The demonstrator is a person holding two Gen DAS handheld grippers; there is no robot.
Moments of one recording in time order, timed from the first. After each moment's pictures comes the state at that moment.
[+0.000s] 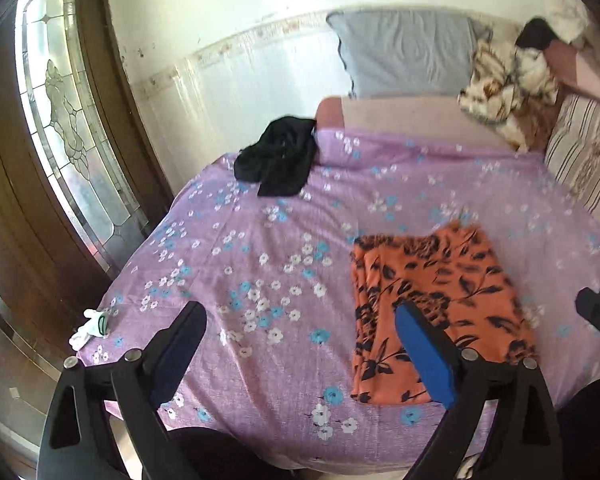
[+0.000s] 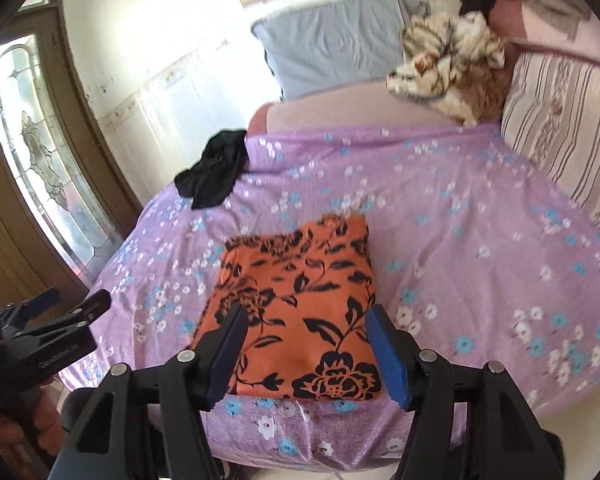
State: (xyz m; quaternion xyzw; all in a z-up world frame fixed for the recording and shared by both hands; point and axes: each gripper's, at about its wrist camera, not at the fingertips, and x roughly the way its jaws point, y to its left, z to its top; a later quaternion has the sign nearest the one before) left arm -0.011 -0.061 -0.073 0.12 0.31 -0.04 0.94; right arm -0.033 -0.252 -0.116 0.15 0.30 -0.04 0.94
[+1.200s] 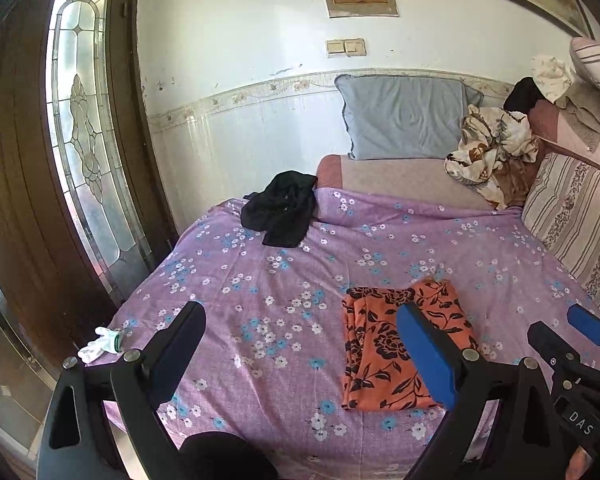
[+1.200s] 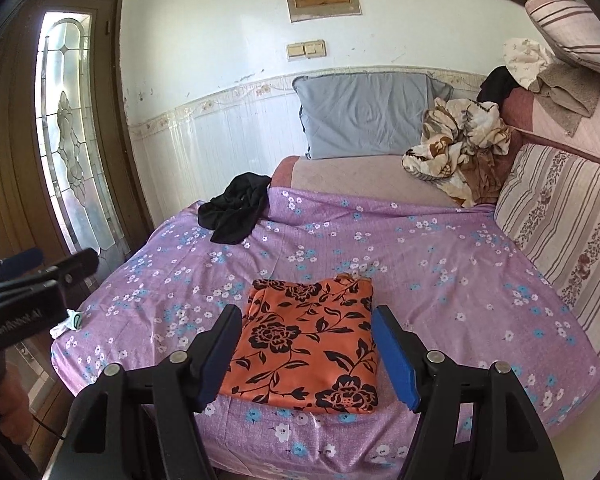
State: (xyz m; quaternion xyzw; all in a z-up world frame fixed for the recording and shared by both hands) left arm -0.072 -0.035 -0.002 0.09 0.23 -0.06 0.97; right arm -0.081 -0.198 -0.057 0.06 0.23 -0.05 0.97
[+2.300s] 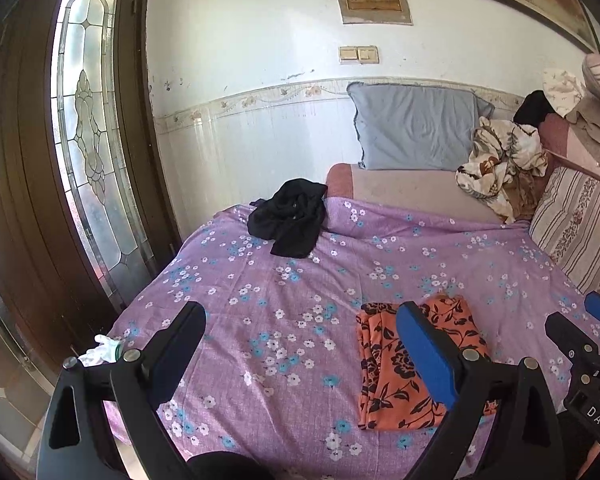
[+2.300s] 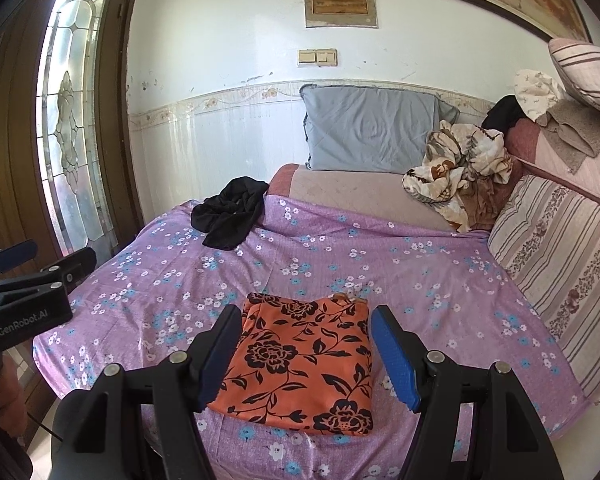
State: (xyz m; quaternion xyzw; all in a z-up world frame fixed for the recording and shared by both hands) left arm -0.044 -0.011 0.004 0.07 0.22 -0.06 0.97; right arm -0.060 -0.169 -0.035 0.01 0.22 -0.07 0.97
